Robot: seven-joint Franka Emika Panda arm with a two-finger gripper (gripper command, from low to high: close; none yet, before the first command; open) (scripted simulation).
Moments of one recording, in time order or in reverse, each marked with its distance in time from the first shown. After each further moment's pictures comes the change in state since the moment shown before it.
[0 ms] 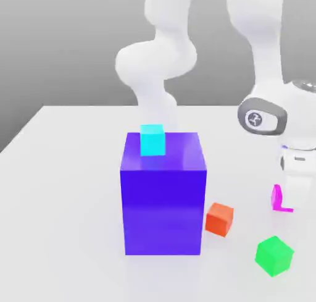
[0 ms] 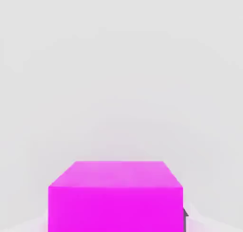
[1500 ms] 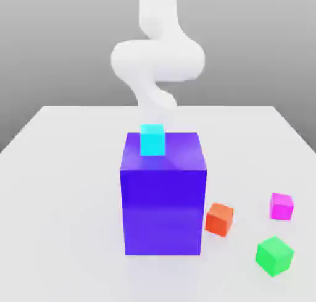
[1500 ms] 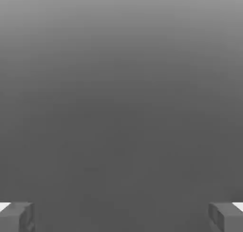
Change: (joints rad) arm -0.626 -0.850 -0.188 0.391 0.121 -0.509 0.329
